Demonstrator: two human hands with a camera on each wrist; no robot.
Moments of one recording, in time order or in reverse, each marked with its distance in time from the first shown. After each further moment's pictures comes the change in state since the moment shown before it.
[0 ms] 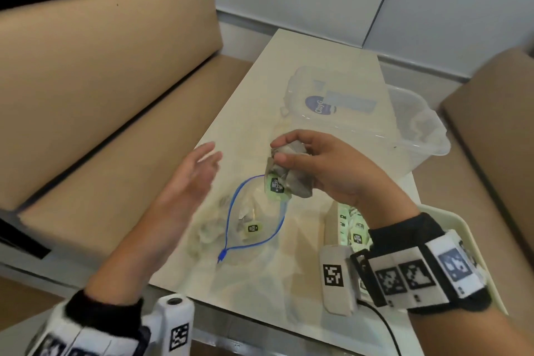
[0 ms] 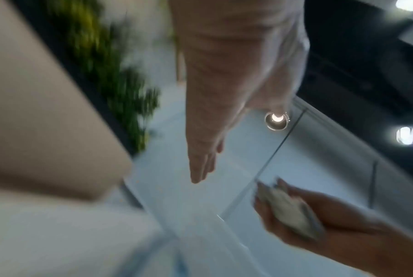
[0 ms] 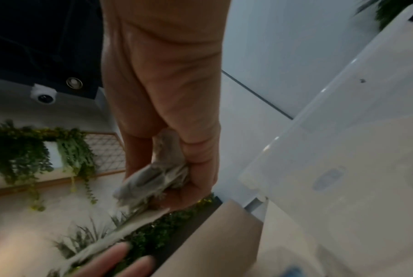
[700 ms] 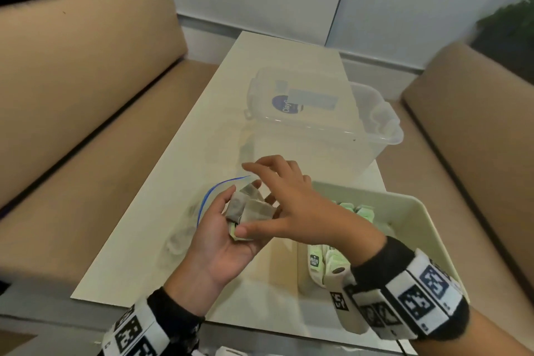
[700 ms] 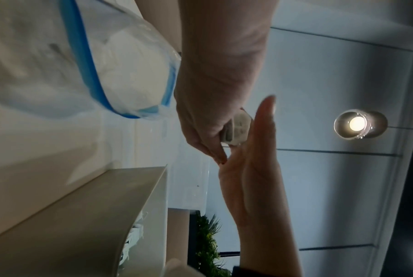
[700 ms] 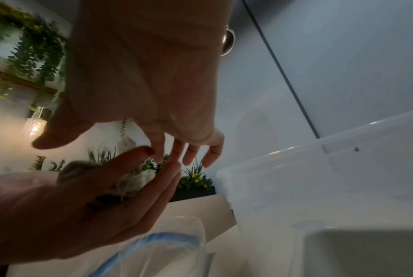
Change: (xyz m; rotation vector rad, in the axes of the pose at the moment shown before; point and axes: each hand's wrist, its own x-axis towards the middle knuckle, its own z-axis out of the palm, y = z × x) left_hand 0.009 -0.020 0.095 -0.955 -0.071 -0.643; right_hand -0.042 0.033 -0.001 -0.934 0.005 -0.244
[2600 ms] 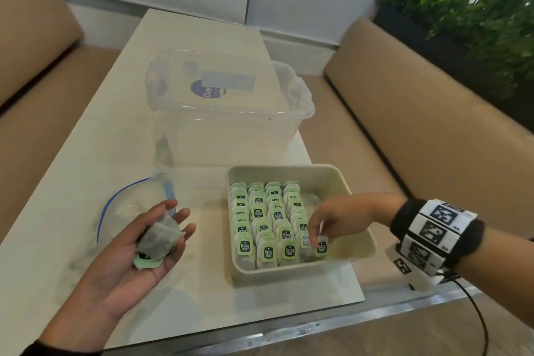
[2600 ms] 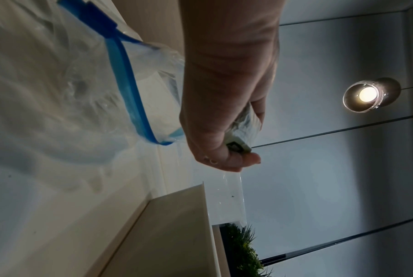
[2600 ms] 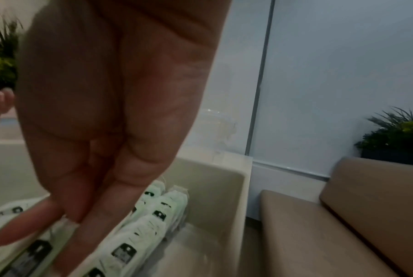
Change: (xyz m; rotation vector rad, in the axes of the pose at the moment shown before) left_hand 0.019 -0.008 -0.032 0.350 -0.005 0.057; right_hand -0.118 0.146 -0.057 -0.076 -0.733 0.477
